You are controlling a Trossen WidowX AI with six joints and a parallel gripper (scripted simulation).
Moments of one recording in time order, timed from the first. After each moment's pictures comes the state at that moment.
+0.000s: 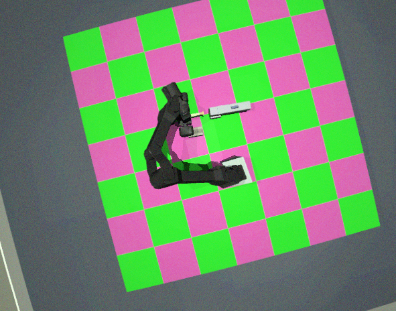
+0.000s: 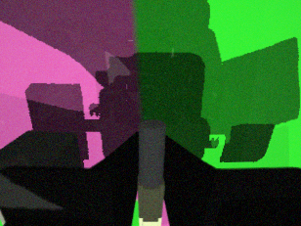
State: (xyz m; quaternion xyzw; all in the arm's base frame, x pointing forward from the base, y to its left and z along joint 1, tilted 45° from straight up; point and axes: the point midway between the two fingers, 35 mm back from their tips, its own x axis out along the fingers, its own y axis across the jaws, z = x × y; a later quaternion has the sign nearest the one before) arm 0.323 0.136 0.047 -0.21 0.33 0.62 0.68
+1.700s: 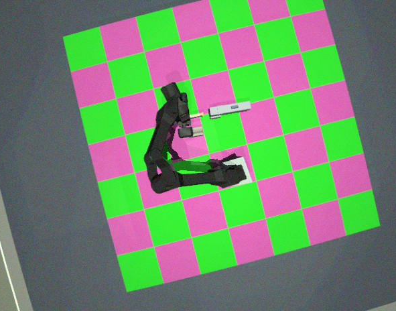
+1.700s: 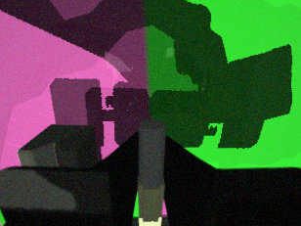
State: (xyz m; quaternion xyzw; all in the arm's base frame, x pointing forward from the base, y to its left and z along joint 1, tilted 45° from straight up) arm 0.316 0.125 0.064 -0.21 0.33 0.62 0.69
